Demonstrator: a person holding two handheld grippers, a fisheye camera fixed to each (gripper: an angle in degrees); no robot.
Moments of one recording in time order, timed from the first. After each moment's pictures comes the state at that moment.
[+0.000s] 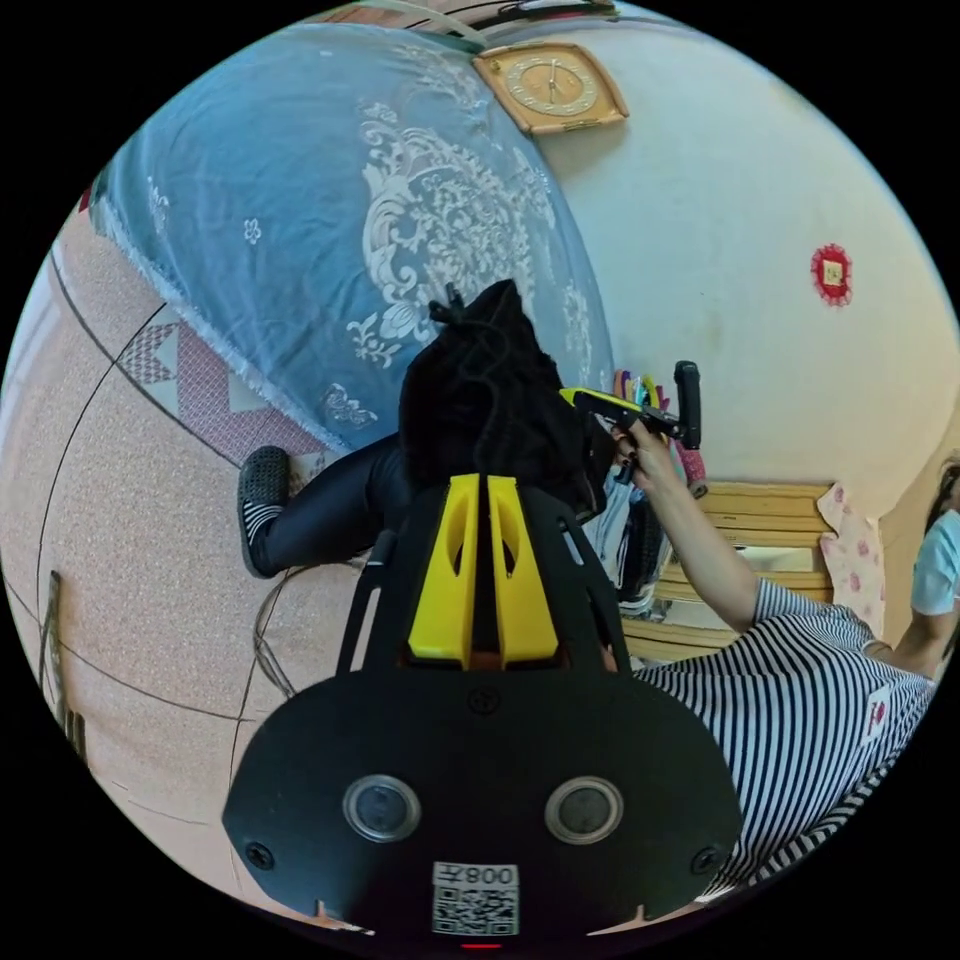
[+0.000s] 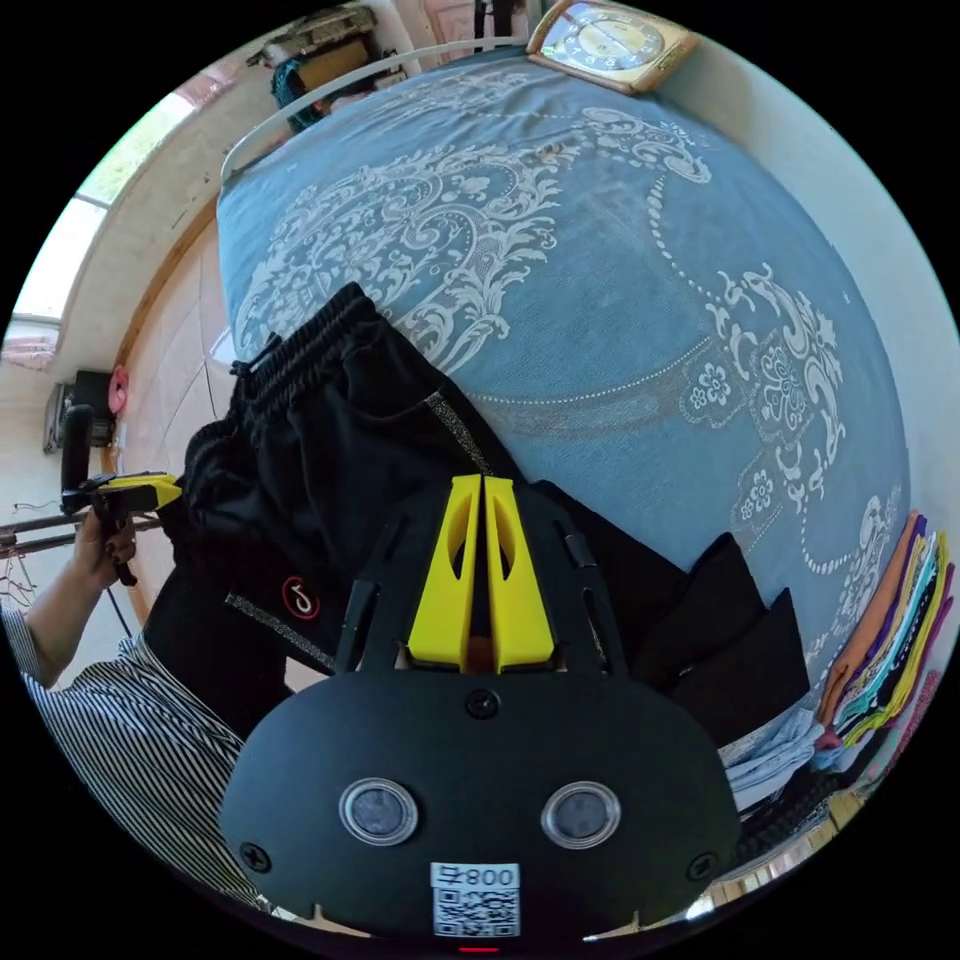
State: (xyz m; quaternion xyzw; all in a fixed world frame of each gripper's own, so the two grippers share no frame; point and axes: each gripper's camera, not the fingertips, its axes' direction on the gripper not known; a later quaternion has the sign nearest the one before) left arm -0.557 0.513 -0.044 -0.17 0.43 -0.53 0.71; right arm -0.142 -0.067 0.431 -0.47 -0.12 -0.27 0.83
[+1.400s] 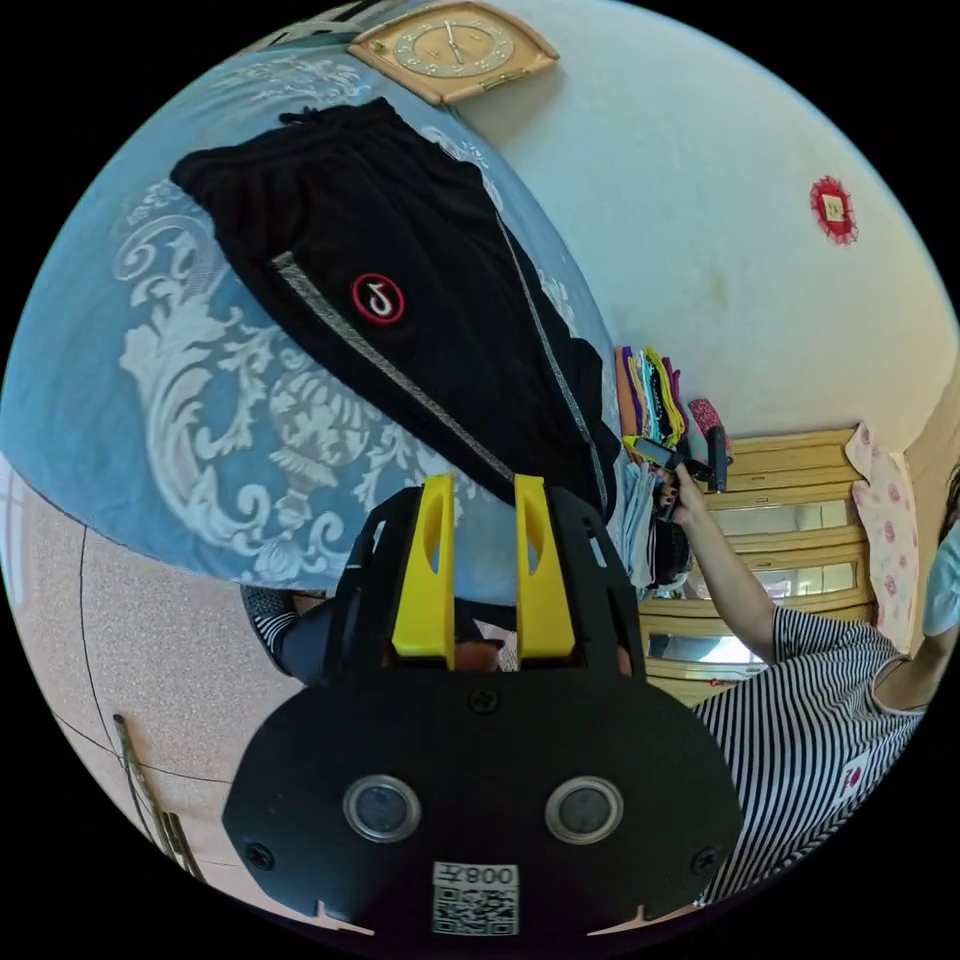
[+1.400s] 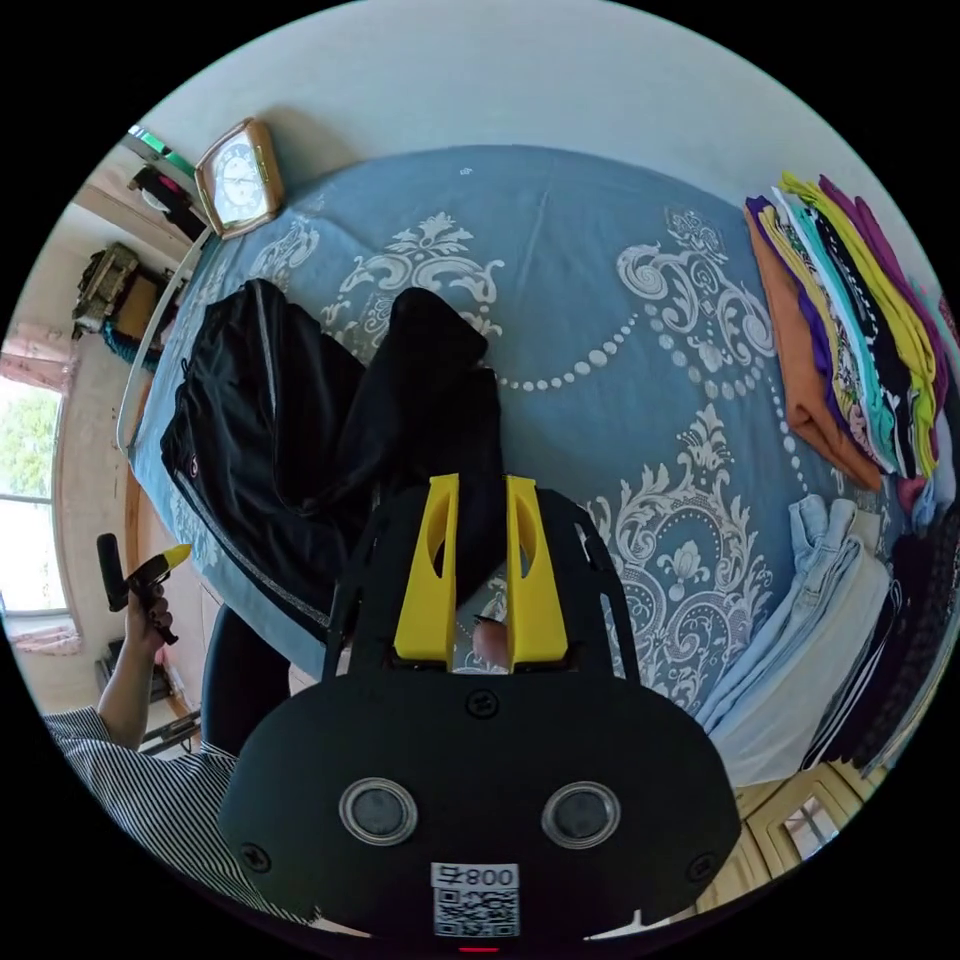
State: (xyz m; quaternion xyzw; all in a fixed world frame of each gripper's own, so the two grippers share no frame) left arm -0.597 0.332 0.129 -0.22 0.44 -0.44 0.75; right arm 0.215 -0.049 0.433 -0.42 0.00 0.01 0.91
